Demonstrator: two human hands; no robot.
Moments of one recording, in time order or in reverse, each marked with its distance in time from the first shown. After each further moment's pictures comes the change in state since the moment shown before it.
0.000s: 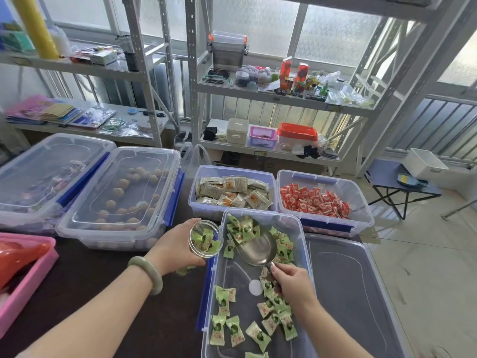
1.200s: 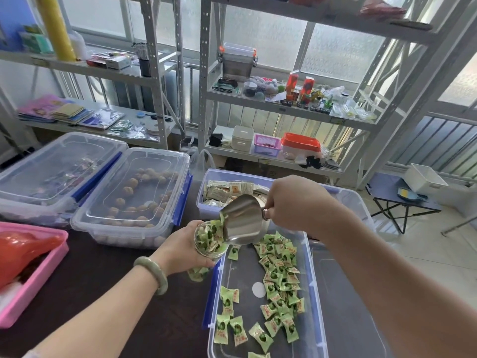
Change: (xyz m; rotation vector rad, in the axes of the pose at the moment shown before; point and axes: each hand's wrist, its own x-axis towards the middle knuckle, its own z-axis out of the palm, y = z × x) left_hand -0.015 -0.011 -0.003 -0.123 0.006 -0.019; right_hand -0.064 -0.217 0.017 -1.418 -0.033 -0.637
